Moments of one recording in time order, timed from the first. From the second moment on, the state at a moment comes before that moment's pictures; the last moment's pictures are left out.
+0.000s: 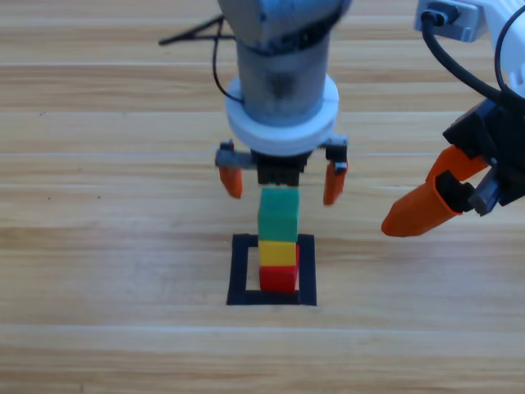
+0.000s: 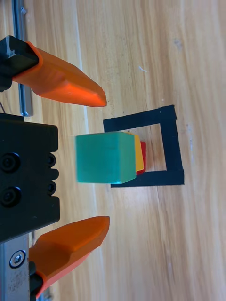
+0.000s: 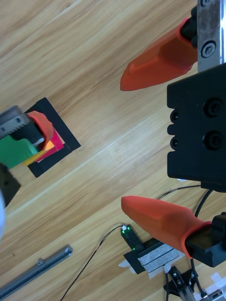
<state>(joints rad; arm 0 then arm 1) -0.93 2.28 -2.25 1.41 0.14 -0.89 0.80 1.62 -1.22 0.64 0.27 -0.05</state>
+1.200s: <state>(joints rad) -0.98 1.33 -1.18 0.82 0.19 -0.28 0.80 1.62 -1.23 0.66 0.27 -0.05</state>
